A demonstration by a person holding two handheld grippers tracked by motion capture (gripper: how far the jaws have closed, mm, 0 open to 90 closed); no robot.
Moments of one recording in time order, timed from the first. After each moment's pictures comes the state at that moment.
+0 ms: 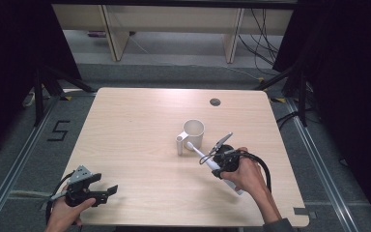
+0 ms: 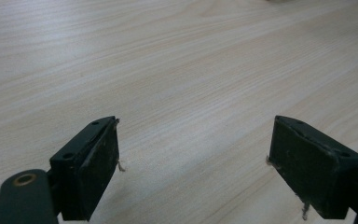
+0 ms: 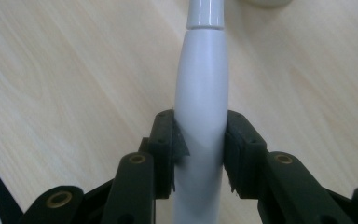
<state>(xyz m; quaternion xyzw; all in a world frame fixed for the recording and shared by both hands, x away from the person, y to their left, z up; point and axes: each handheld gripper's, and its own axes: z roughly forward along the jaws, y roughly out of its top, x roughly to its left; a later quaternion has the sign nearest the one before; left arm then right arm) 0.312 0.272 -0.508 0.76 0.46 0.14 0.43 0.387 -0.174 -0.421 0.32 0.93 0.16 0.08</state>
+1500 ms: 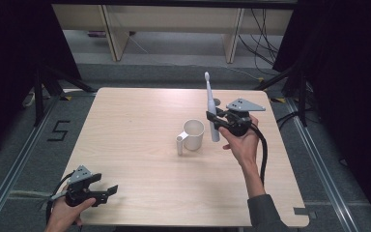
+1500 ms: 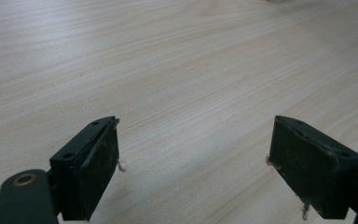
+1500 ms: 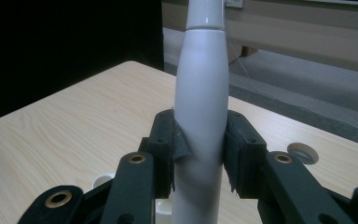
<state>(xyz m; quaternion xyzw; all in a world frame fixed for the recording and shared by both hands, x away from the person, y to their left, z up) 0.313 0.275 -0.508 0.78 0.45 0.15 0.42 0.444 -0.184 -0.365 0.36 0.74 0.51 0.24</state>
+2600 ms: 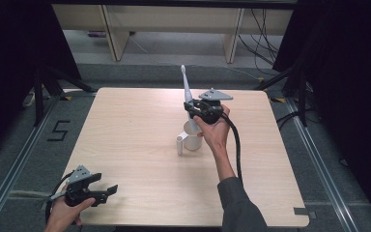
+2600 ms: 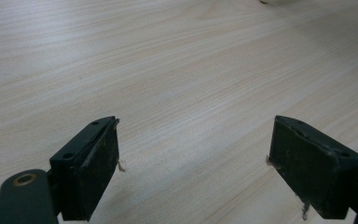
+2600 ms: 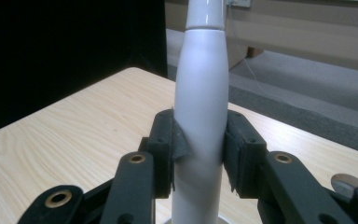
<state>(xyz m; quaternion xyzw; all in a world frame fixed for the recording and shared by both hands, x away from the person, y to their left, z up) 0.312 0.273 -0.507 0.76 0.46 0.14 0.43 0.494 -0.119 -0.383 0.37 0.74 0.51 0.23</state>
